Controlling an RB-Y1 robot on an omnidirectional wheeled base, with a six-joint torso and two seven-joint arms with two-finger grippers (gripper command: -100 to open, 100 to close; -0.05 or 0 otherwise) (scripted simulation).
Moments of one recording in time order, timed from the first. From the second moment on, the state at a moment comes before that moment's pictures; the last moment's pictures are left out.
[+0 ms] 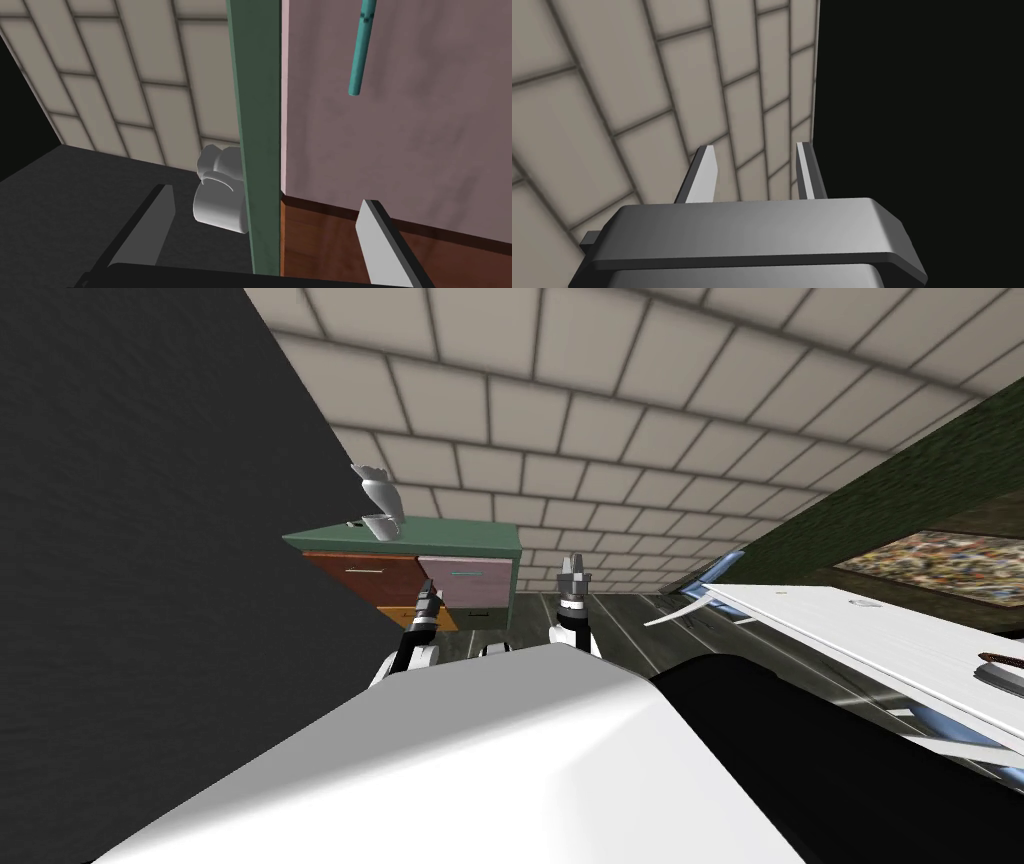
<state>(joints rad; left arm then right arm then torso) 0.32 0.12 -0.05 -1.86 0.00 -0.30 0.06 0.46 0.01 0.00 -2.26 0.02 -0.59 -0.07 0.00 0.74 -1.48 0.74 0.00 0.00</state>
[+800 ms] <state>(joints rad) 0.24 0.14 -0.09 -1.71 -0.02 -0.28 0.05 0.46 0.01 0.00 -2.26 0.02 -0.59 -0.07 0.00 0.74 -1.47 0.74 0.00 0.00</state>
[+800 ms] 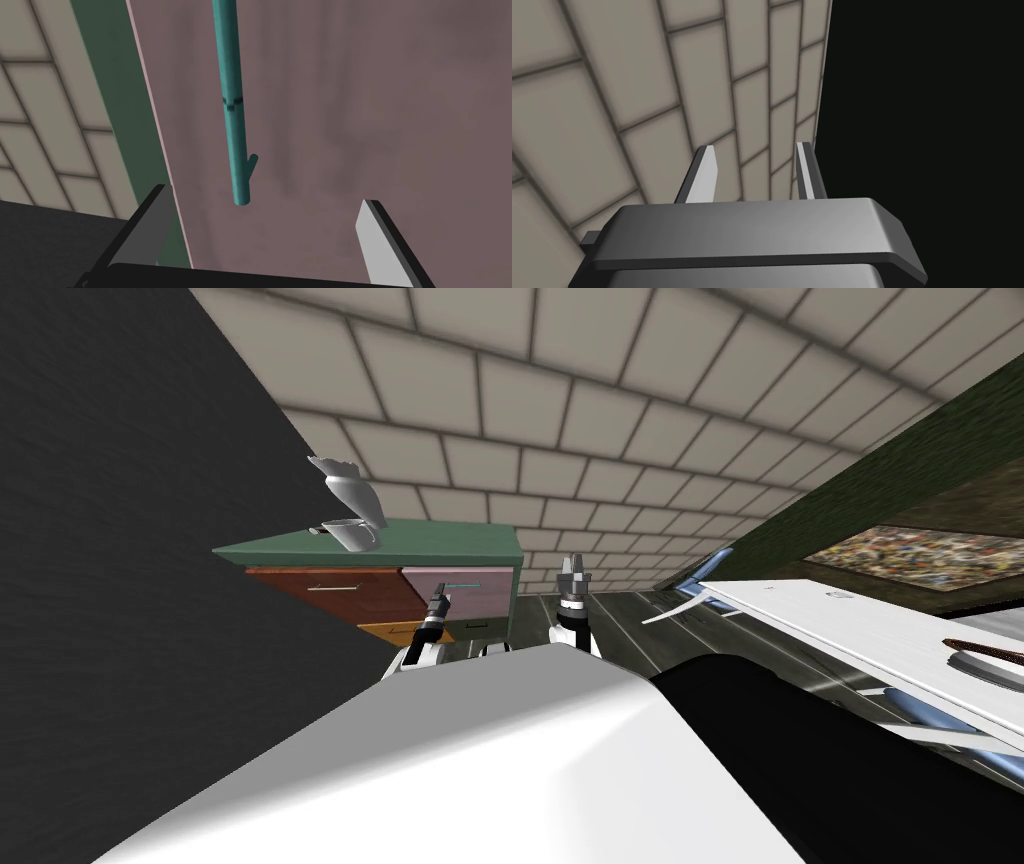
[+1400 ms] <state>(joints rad) 0.26 0.15 -0.09 -1.76 -0.02 -0.27 0.06 0.46 0.02 0.00 -2.26 0.02 -0.59 -0.07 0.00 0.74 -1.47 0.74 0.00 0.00</state>
